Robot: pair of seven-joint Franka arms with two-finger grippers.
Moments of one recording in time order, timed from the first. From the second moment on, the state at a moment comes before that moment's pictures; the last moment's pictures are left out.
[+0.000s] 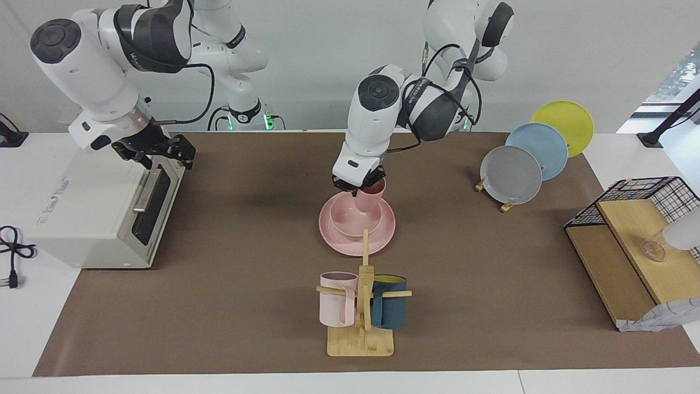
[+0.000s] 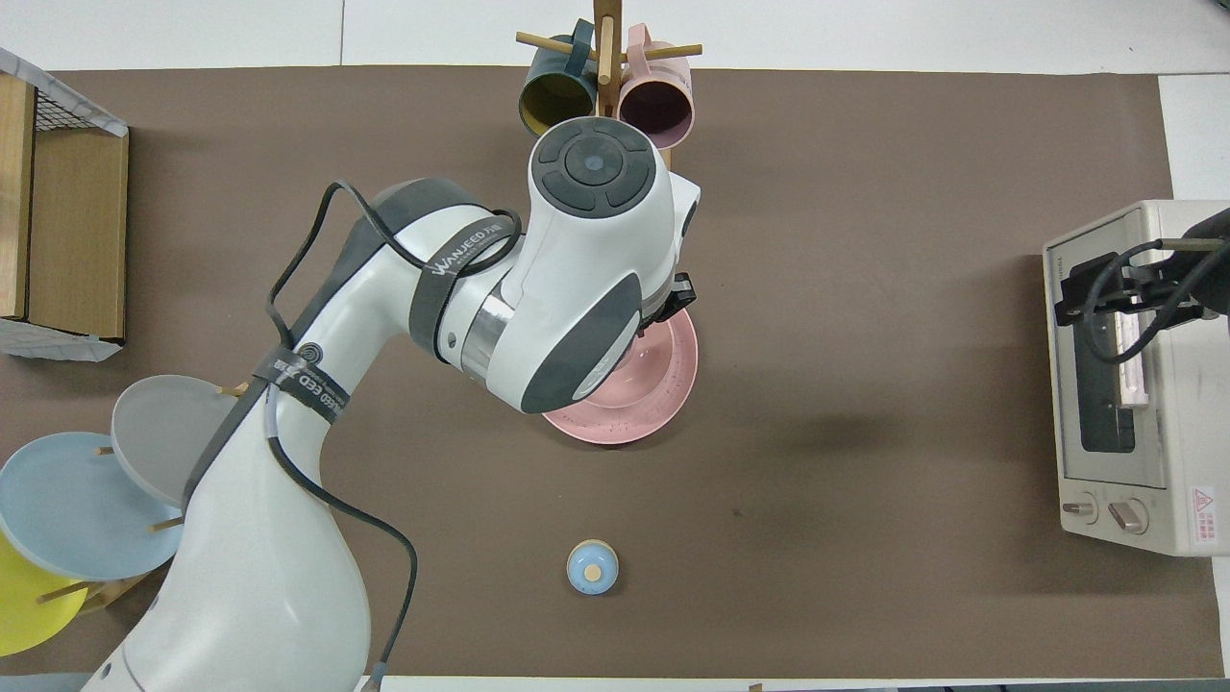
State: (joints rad) left arm -0.63 0.52 -0.11 -1.28 -0.09 1.77 -0.93; right arm 0.07 0.04 -0.16 -1.66 0.02 1.57 -0.03
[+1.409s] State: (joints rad) left arm -0.65 0.55 -0.10 -1.40 -0.07 1.91 -0.99; right arm 0.06 0.02 -0.15 -1.70 0.01 1.58 -0.09
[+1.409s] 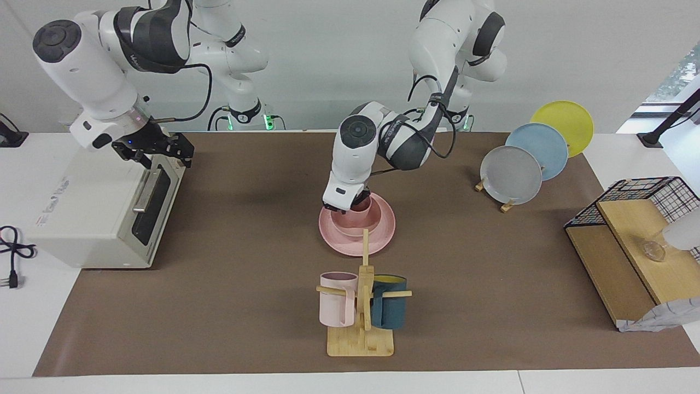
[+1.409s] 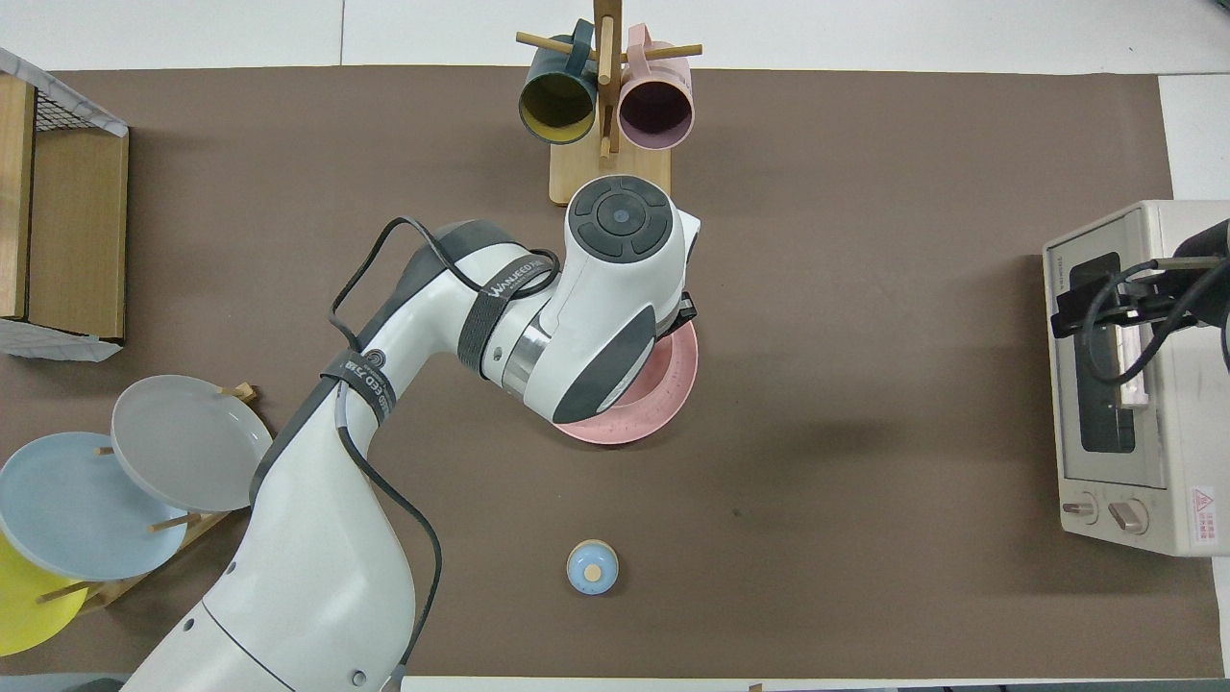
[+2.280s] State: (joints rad) left arm -0.59 0.43 -0.08 -1.37 -0.06 1.78 -0.95; right arm 0.02 0.02 -0.07 -1.65 -0.01 1.57 -0.13
